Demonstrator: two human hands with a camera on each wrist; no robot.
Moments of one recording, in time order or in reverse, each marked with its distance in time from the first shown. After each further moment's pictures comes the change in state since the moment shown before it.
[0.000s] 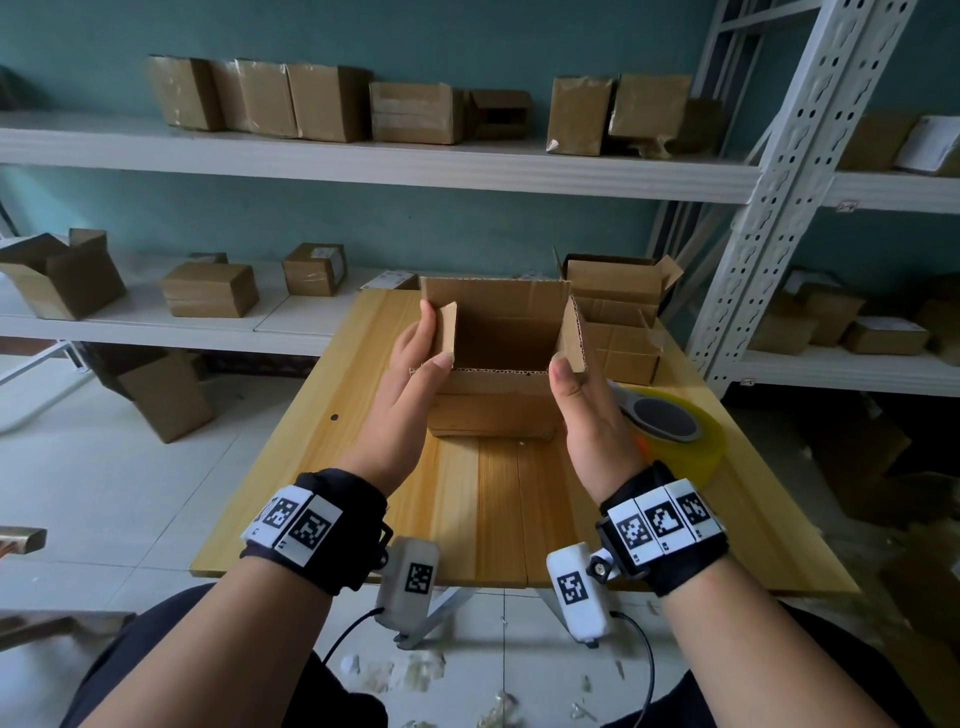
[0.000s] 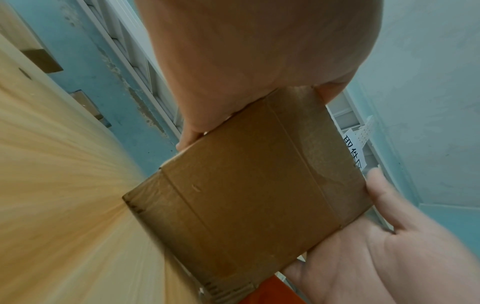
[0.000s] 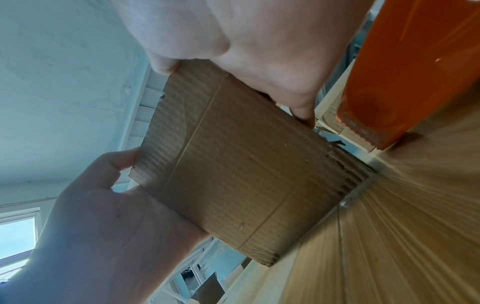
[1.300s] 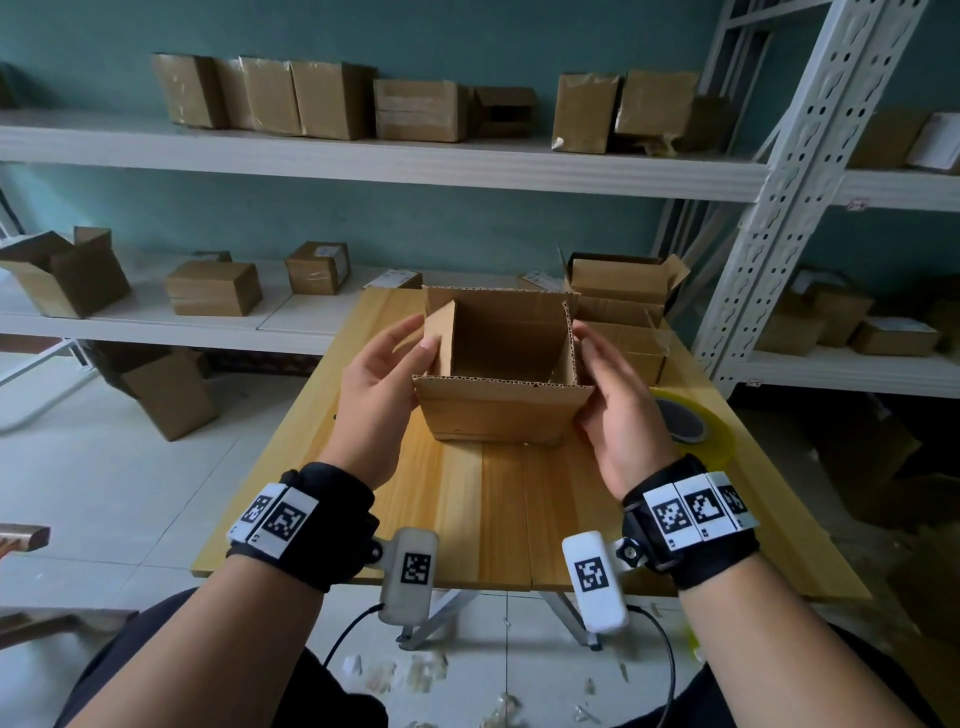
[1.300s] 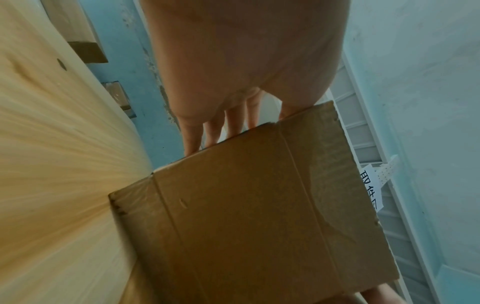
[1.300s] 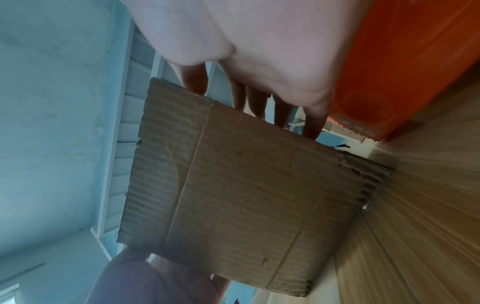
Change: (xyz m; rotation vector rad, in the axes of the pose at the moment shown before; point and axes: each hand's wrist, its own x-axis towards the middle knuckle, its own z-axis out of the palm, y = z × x) left_hand 0.004 0.009 -0.007 -0.294 0.252 -0.167; right_hand 0.017 0.011 -0.013 0.438 0.126 0.100
